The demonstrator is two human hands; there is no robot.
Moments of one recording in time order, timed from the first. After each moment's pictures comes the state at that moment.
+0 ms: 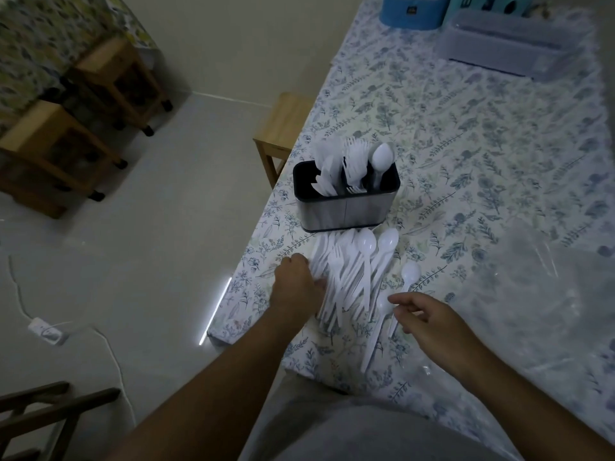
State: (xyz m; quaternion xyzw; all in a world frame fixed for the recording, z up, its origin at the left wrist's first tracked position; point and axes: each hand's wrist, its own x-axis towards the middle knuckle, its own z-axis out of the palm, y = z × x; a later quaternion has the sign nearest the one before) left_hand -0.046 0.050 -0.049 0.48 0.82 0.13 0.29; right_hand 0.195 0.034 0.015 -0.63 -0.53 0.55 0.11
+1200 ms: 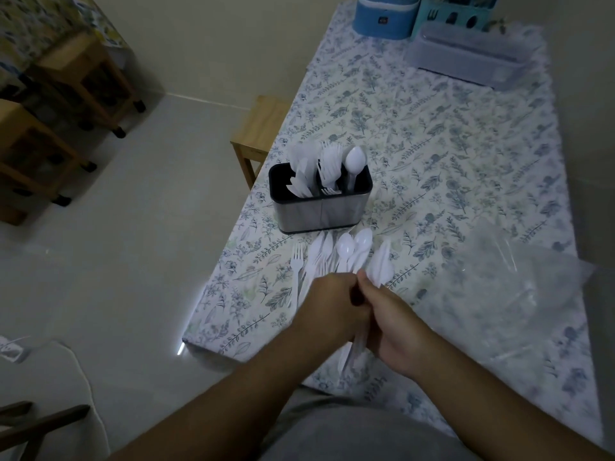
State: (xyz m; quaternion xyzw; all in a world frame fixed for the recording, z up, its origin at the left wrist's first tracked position) left_hand 0.028 0.027 0.041 0.58 0.65 0.23 0.44; right_hand 0.149 0.036 0.029 -0.54 -0.16 0.78 0.26
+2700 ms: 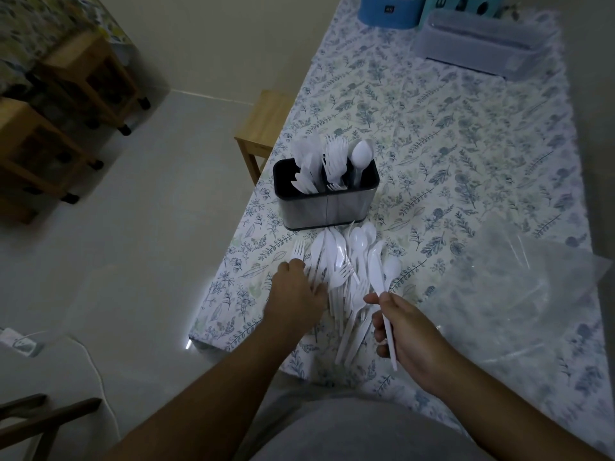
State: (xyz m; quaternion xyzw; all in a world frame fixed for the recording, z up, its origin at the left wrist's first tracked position) left_hand -0.018 0.030 -0.033 0.53 0.78 0.16 0.28; right_hand 0.173 0.020 0.012 -0.63 -0.28 0.70 0.22
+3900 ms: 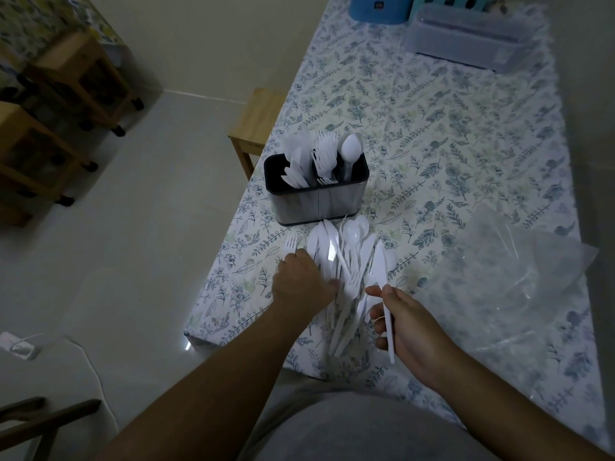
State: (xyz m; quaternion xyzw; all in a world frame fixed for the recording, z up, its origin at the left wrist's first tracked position) left_hand 0.006 0.050 -0.026 0.55 0.80 0.01 0.23; right_hand 0.186 0.015 0.010 -0.62 -0.25 0.70 0.25
